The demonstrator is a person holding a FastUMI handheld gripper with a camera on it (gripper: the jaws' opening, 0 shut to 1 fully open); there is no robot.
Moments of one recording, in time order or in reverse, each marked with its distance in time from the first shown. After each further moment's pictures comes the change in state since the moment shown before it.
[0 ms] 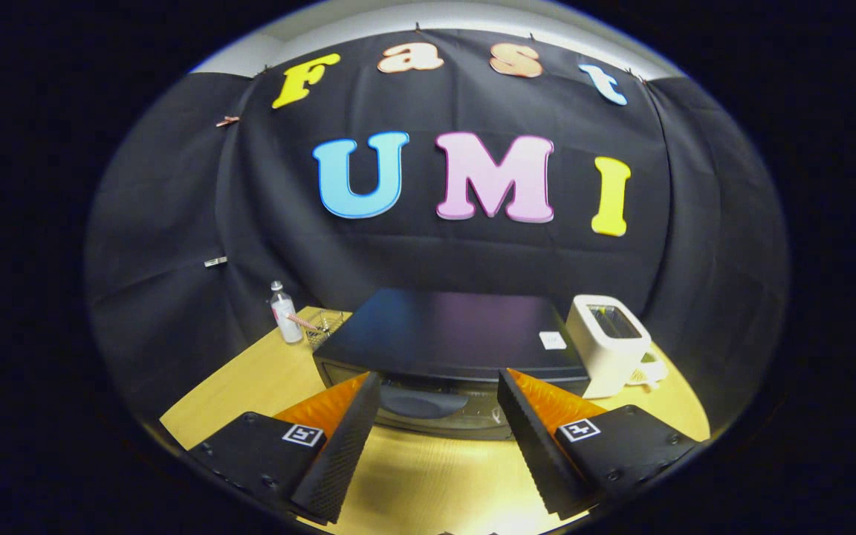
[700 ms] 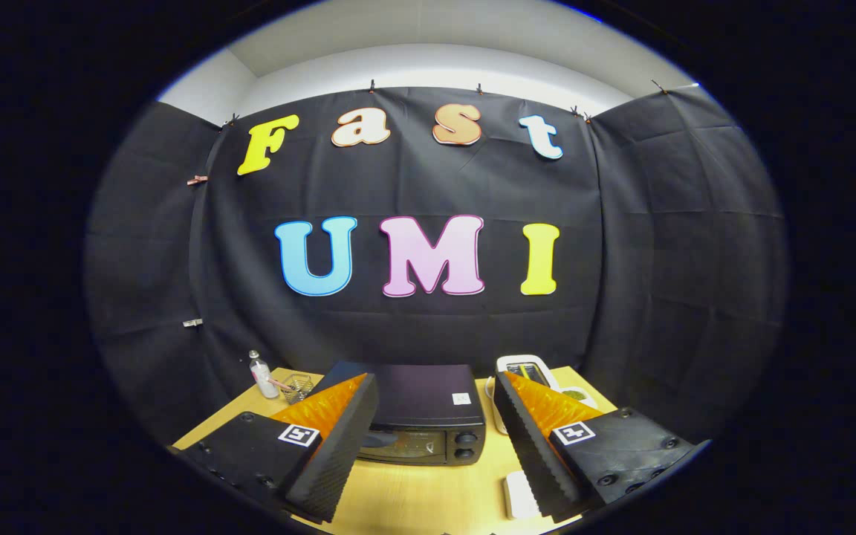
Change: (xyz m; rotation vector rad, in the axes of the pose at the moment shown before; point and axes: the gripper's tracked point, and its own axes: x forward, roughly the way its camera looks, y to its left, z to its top) arm -0.113 -0.091 0.093 0.046 -0.174 -0.199
